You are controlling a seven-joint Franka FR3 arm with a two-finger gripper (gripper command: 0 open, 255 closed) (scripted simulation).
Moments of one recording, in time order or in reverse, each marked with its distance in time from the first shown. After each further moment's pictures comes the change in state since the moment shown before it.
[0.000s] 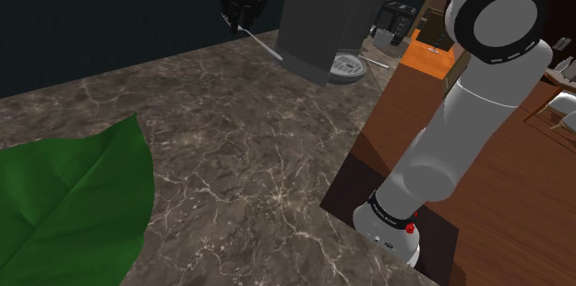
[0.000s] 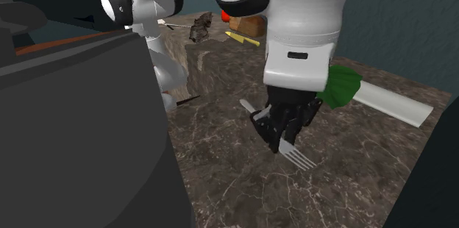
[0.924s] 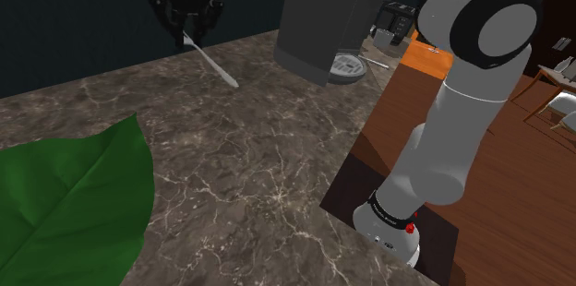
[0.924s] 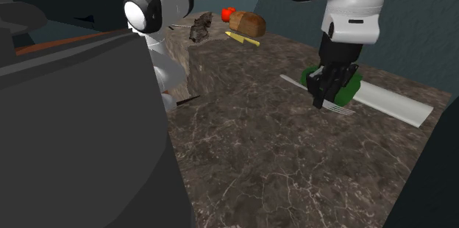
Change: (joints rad) arm 0.197 0.119 0.151 0.150 -0.073 -0.050 0.342
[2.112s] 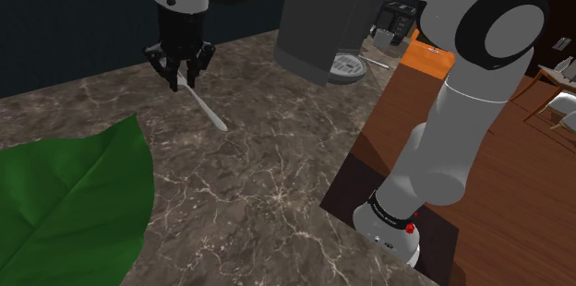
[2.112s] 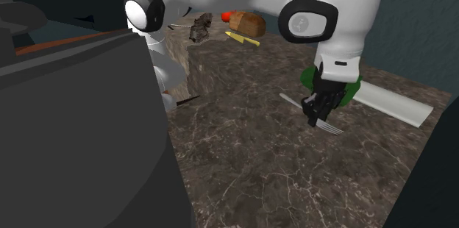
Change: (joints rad) arm 0.015 -0.013 0.011 -0.237 -0.002 0.222 0.051
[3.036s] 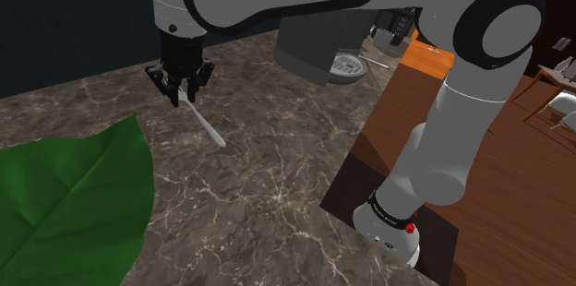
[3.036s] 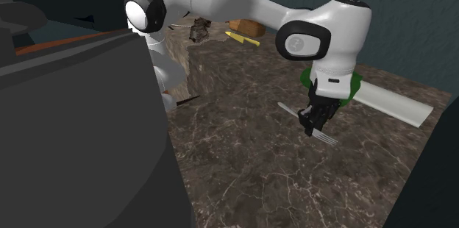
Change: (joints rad) arm -0.001 0.008 -0.002 -0.095 -0.006 0.102 0.008
